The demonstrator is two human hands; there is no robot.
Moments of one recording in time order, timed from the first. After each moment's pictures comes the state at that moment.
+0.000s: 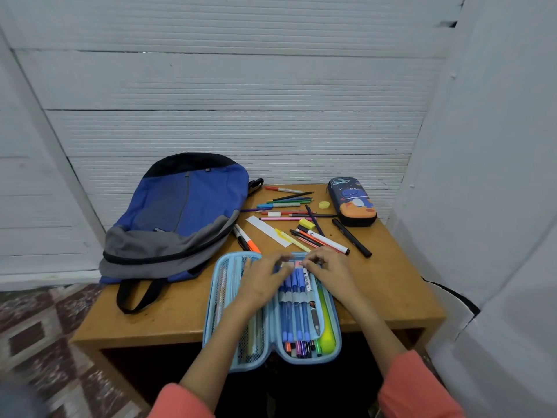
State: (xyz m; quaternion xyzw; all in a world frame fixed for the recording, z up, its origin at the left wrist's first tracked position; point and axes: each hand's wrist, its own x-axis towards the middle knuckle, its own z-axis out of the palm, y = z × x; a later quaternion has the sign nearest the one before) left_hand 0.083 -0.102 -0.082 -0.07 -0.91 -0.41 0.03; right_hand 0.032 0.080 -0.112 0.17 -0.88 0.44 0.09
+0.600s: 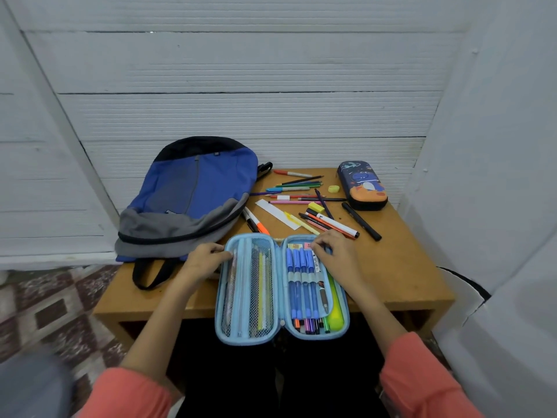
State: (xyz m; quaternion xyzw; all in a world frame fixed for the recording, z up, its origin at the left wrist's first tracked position) left_hand 0.095 -0.214 -0.084 0.19 -0.84 -0.51 -0.04; right_hand 0.040 0.071 -0.121 0.17 -0.88 0.42 0.14
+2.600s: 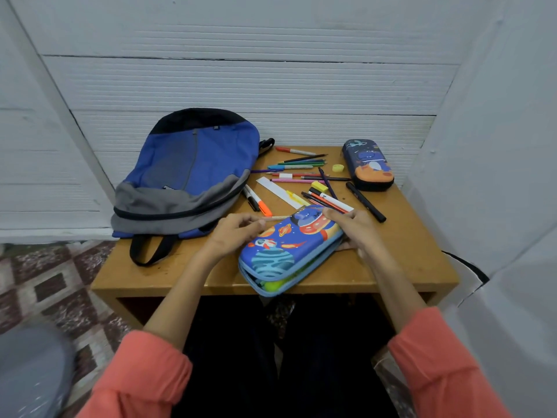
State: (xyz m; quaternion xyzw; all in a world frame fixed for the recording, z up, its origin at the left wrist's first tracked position) left_hand 0.085 -0.176 -0.074 0.02 -0.87 -0.48 -0.04; right_hand 0.047 0.074 -0.066 -0.14 -0.77 0.62 -0.08
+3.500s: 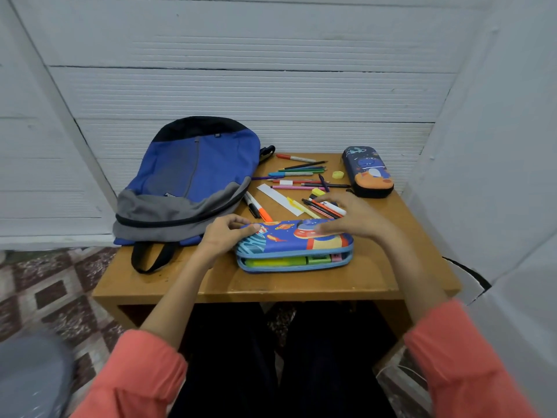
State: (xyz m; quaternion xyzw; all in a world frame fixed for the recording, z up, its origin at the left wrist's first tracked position) left_hand 0.070 -0.194 -0.081 0.12 -0.84 -0.52 -0.02; right_hand 0.040 0.084 -0.016 0.17 -0.93 0.31 -0.10
